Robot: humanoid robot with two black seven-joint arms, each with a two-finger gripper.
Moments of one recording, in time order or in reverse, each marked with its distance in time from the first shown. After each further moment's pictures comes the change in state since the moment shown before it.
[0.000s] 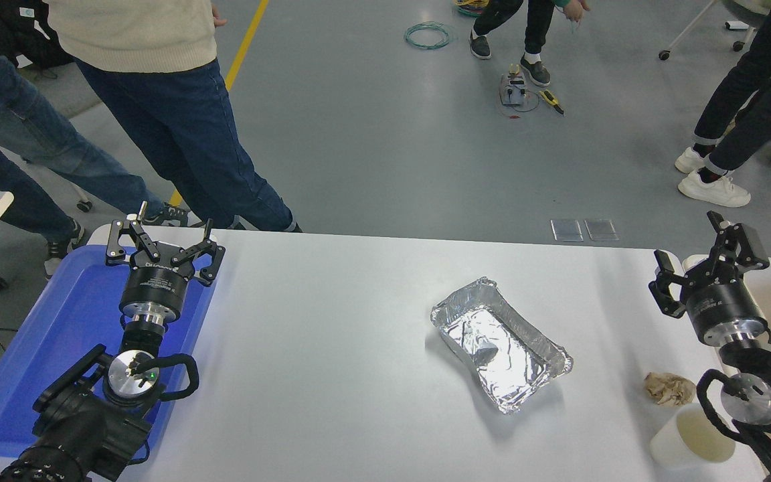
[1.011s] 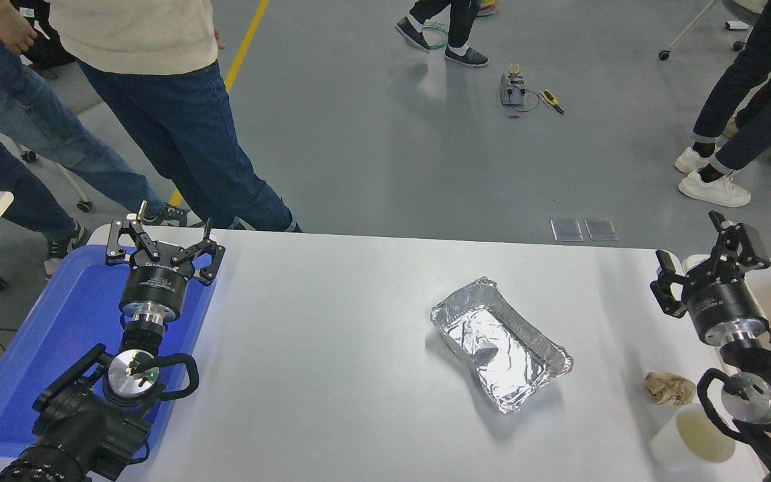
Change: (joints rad) left arm -0.001 0.000 0.000 0.000 0.000 0.000 0.000; right arm 0.002 -0.001 0.002 -0.008 0.000 -0.004 0.000
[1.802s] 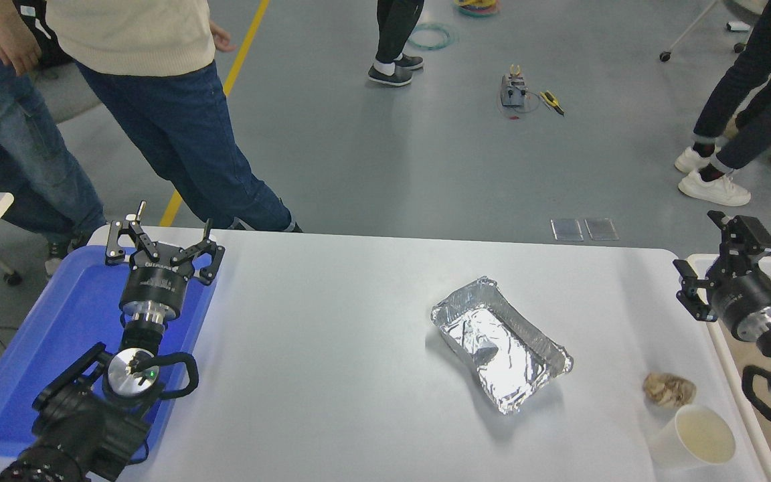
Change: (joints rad) left arm 0.000 0.000 0.000 0.000 0.000 0.000 0.000; right arm 0.360 -0.365 -0.874 0.014 0.261 -0.053 0.001
